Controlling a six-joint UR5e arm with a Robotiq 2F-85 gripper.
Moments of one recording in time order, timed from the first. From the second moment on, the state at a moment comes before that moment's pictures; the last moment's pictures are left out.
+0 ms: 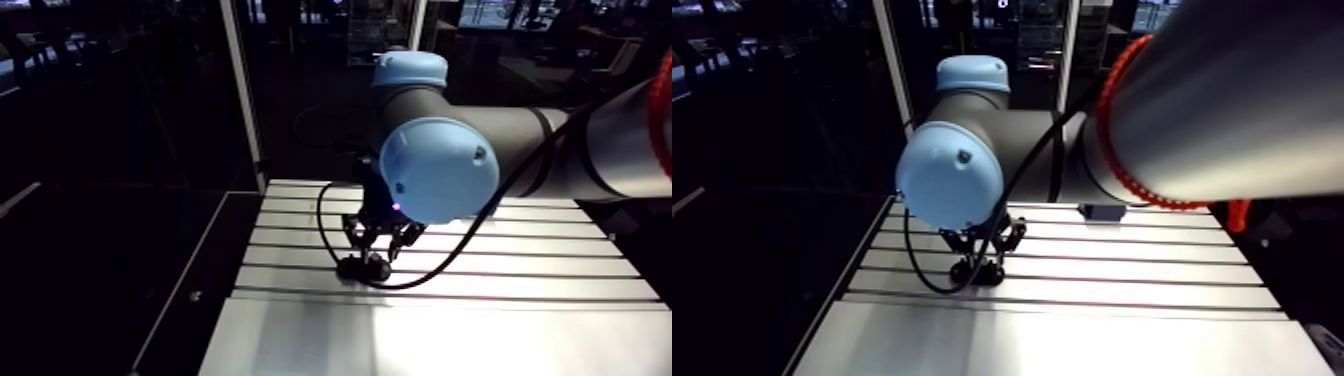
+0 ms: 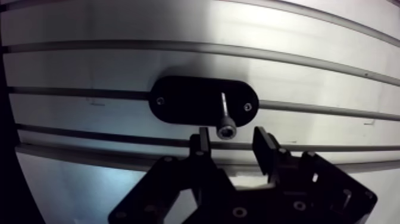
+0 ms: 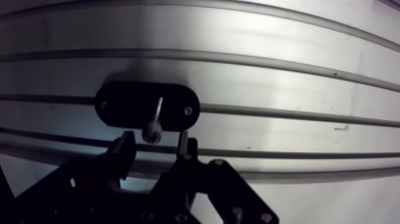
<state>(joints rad) 0.02 -1.36 2.11 -2.28 -1.57 -1.64</state>
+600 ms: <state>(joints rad) 0.02 -1.35 2.11 -2.28 -1.57 -1.64</state>
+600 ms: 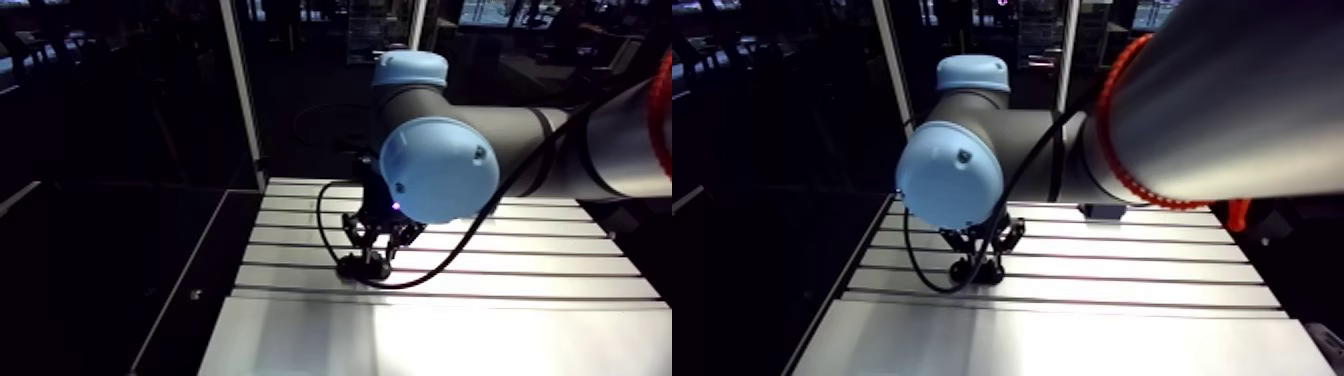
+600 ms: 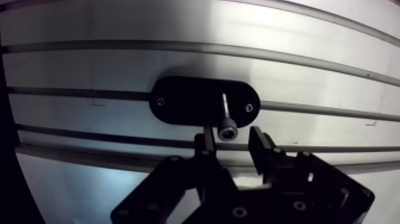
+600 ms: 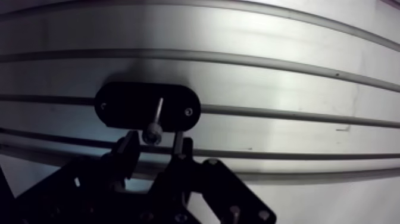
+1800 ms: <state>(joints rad) 0.02 -1.34 2.10 -2.32 -1.57 -1.64</state>
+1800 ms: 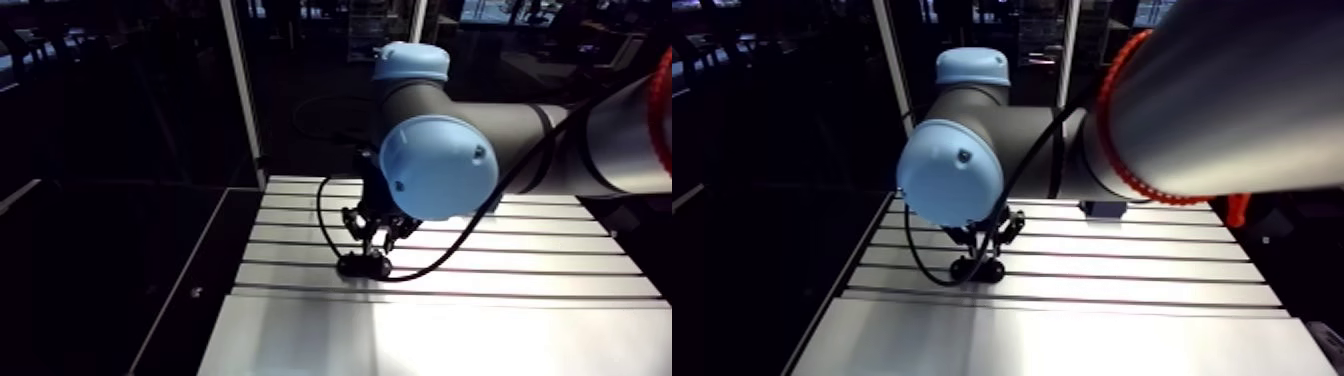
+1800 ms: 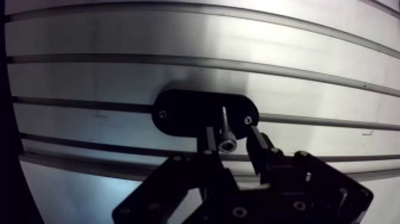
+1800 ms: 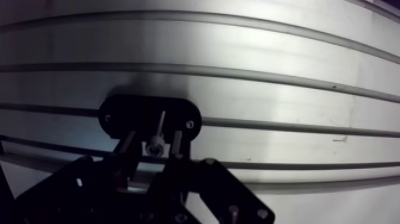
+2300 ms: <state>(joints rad) 0.02 -1.34 2.10 -2.31 -1.57 -1.64</state>
